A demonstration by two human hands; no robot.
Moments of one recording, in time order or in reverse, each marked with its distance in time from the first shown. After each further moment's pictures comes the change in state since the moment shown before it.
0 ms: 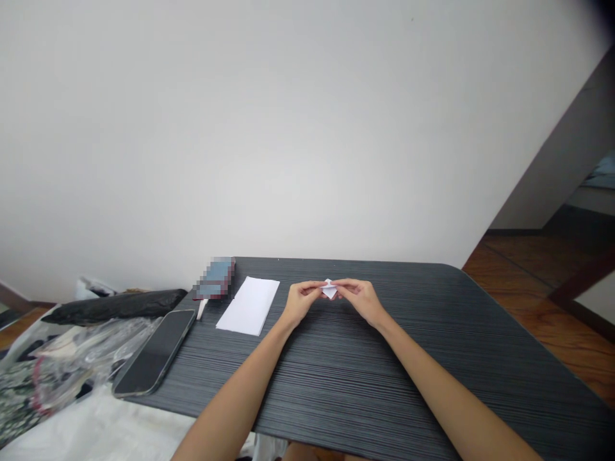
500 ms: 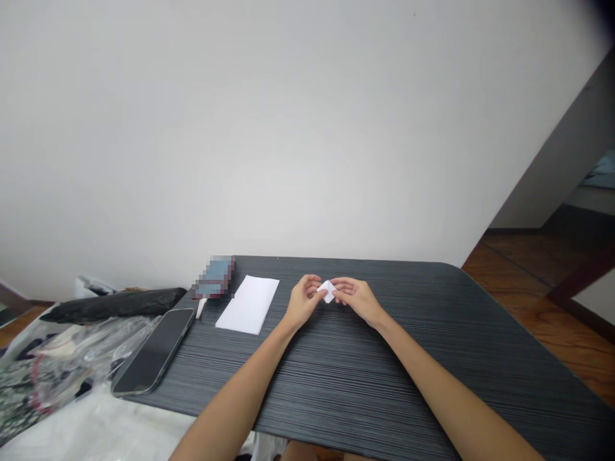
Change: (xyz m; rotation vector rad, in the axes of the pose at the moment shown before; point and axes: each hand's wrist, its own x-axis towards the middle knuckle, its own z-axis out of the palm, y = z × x) left_hand -0.003 -0.007 0.006 0.032 0.034 0.038; right_hand 0.000 0.006 0.001 0.070 -0.026 0.124
